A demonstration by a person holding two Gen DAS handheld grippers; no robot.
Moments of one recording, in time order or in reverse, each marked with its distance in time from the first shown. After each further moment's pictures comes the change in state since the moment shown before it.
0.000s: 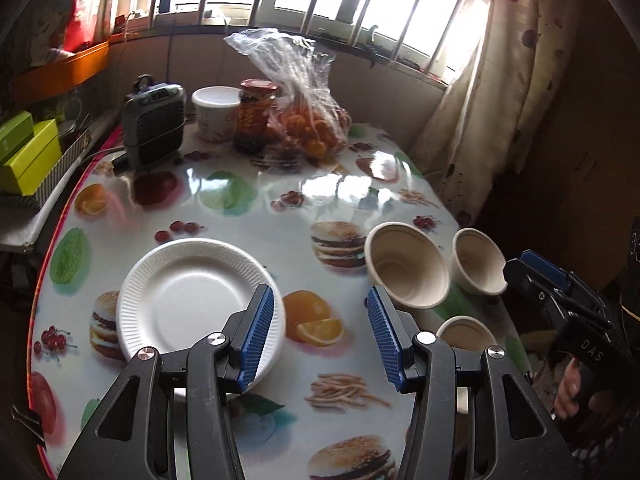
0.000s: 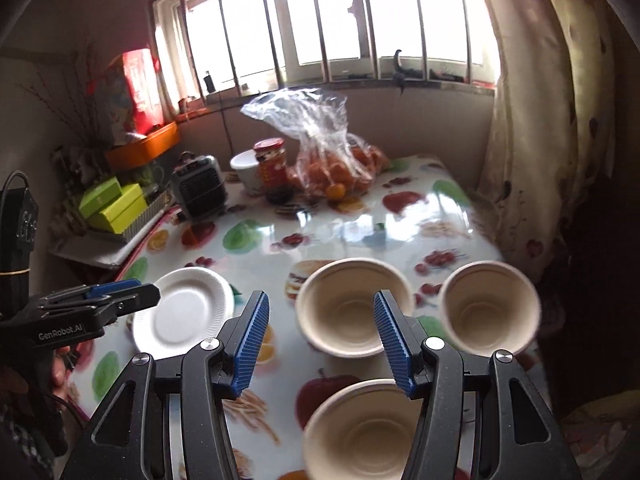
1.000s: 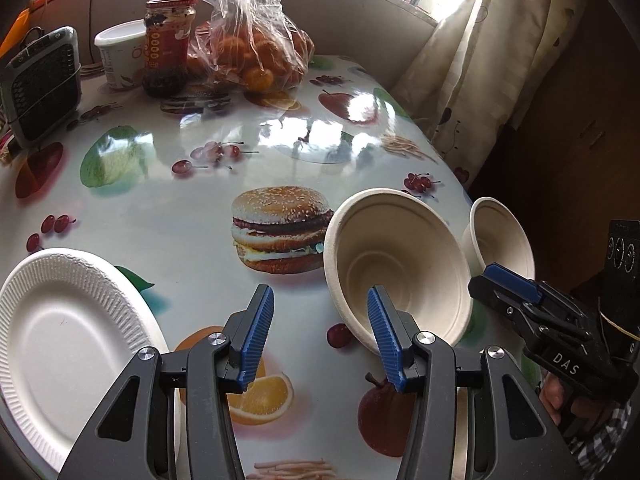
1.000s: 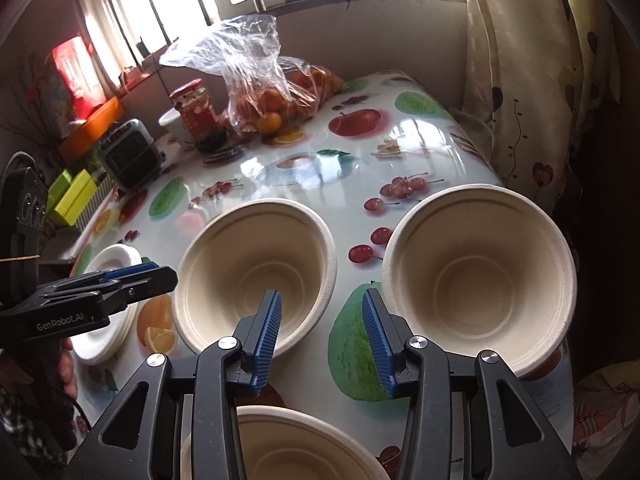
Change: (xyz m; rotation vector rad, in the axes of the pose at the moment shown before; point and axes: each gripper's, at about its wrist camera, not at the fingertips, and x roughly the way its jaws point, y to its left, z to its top) left arm 0.148 -0.035 0.008 0.020 0.203 -0.097; right arm 0.111 -0.091 -0.032 0.138 0.214 0.018
